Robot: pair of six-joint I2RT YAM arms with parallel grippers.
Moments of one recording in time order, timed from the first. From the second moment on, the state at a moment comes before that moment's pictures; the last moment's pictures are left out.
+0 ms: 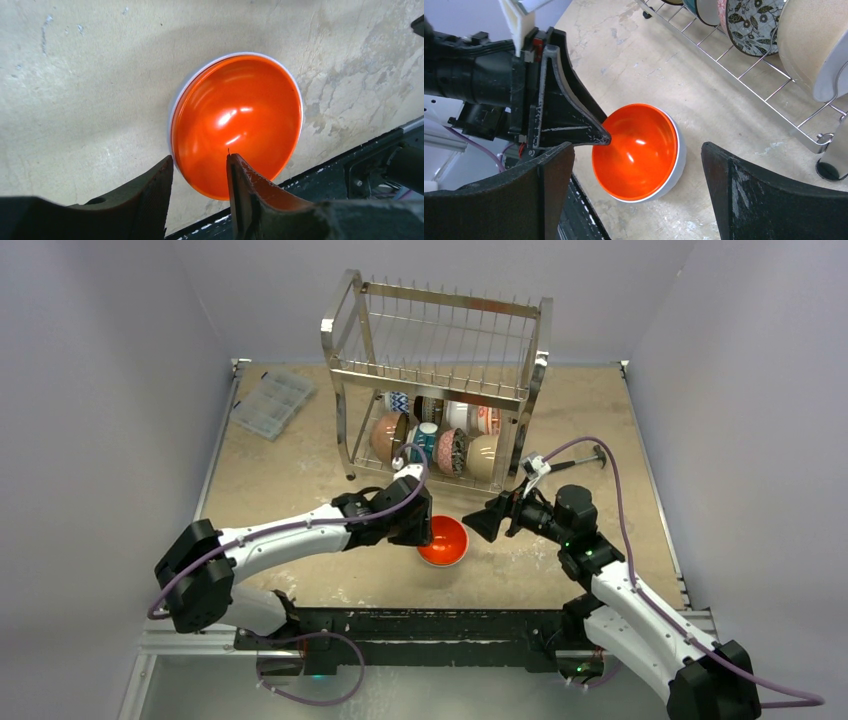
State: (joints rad) left arm -0.97 1.39 0.88 -0.42 -0.11 -0.81; right arm 0.42 0.77 0.35 0.17 -0.55 0.48
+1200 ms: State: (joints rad) left arm -1.19 1.63 1.20 -0.84 -0.64 -0.86; right arm 0.42 0.76 0.34 0.17 -0.55 0.47
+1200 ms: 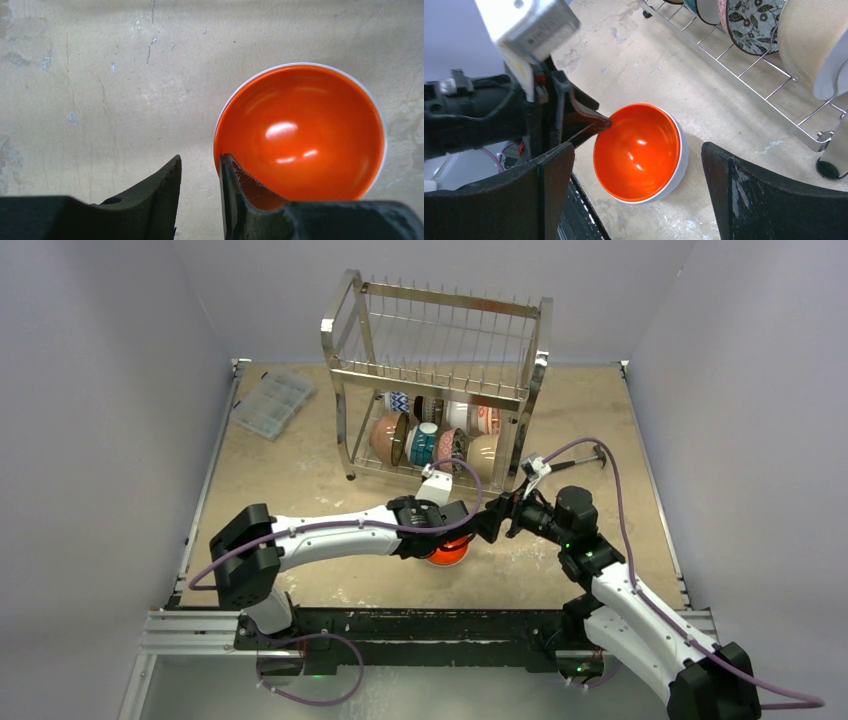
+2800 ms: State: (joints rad) left arm -1.19 1.43 1.20 -0.68 -0.63 -0.84; right arm 0.42 0.82 0.34 0.17 -0.62 0.46
